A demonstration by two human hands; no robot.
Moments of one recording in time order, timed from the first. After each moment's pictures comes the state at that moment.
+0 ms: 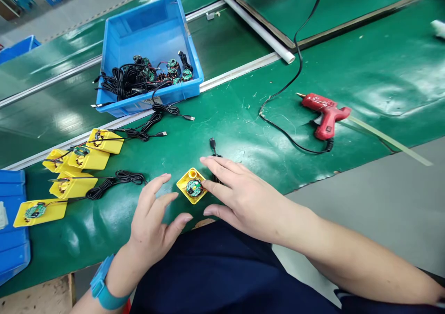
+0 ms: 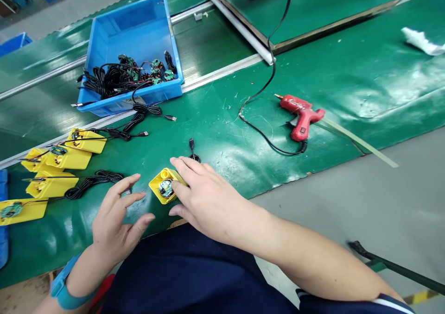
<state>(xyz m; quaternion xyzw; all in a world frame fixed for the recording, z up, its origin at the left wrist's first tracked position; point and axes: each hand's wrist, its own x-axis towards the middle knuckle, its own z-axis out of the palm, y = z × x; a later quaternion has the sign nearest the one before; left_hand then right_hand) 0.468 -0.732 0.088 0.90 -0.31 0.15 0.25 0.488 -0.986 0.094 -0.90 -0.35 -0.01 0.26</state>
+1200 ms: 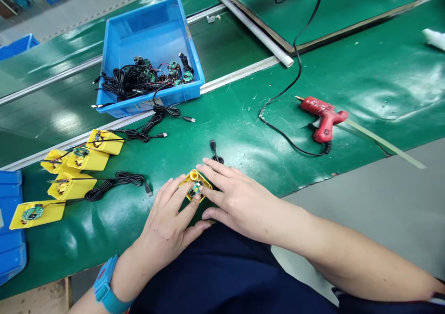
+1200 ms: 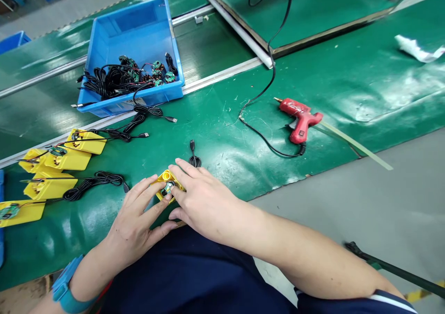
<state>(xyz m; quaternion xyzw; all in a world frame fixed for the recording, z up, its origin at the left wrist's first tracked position) 0.470 -0.747 0.083 0.90 -0.39 0.06 0.18 0.493 -0.977 0.095 -0.90 -0.37 0.06 0.22</state>
